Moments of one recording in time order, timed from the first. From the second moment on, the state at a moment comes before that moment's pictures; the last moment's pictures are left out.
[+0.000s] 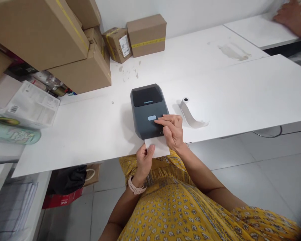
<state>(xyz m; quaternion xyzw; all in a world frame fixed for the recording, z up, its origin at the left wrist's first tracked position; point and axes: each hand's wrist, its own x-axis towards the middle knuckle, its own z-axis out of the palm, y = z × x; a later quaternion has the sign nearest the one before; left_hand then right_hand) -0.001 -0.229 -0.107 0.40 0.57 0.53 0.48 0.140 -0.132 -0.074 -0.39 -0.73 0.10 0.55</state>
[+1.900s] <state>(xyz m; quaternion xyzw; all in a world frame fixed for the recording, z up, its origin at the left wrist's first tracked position) -0.084 -0.049 -0.101 0.51 0.43 0.57 0.49 0.098 0.078 0.057 -0.44 -0.72 0.07 0.54</state>
